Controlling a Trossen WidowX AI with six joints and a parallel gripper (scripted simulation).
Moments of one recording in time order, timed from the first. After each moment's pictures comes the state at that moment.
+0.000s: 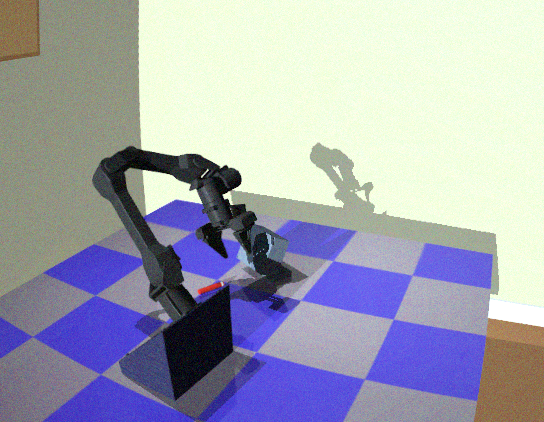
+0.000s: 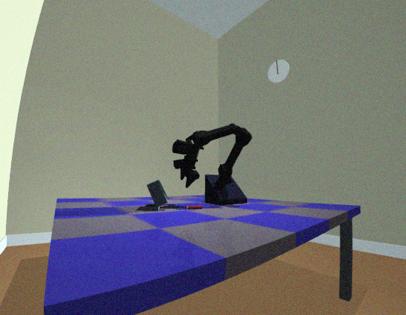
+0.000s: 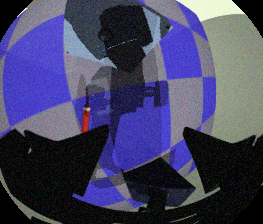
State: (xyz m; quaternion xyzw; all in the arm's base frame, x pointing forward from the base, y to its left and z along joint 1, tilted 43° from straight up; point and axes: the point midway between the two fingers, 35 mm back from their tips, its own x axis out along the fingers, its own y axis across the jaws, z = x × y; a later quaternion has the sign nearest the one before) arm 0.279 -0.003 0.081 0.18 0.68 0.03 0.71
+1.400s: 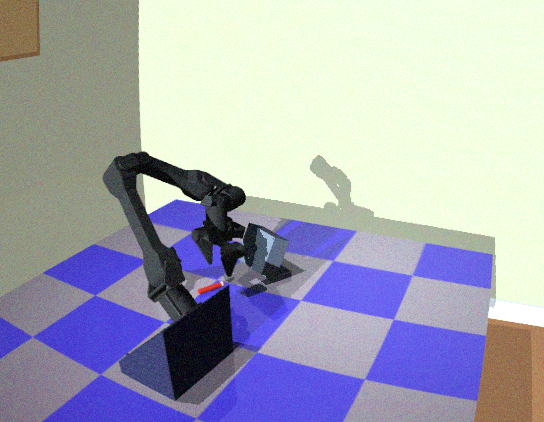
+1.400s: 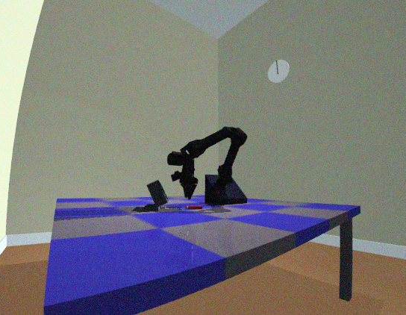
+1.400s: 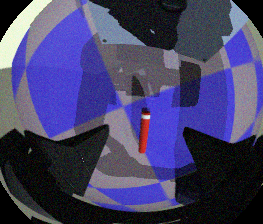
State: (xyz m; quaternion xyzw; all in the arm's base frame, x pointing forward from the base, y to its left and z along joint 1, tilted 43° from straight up) arm 0.305 0.087 0.075 0.39 0.67 0.13 0.62
